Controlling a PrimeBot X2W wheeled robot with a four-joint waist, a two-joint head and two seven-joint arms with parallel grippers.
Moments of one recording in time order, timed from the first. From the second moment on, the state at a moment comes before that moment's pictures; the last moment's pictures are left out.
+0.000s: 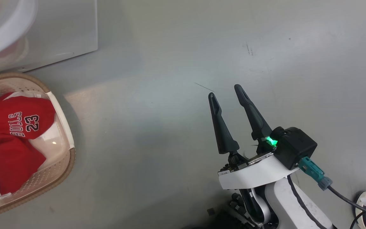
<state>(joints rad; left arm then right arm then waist) -1.06 0.74 -0.24 0.63 -0.23 -0.13 0.39 -0.24 -0.05 0.57 -0.08 0.46 -0.12 -0.25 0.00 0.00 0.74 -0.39</state>
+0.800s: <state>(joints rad) -1.14 0.73 -0.22 0.73 -0.25 -0.13 0.37 -0.26 -0.05 0.56 -0.08 0.46 -0.13 -0.25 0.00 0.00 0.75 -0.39</state>
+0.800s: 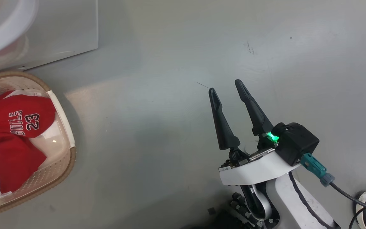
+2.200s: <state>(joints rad) -0.94 0.44 -0.29 0.85 -0.32 -0.13 -0.13 -0.23 -0.05 0.44 0.06 0.41 -0.13 -0.25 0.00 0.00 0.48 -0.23</state>
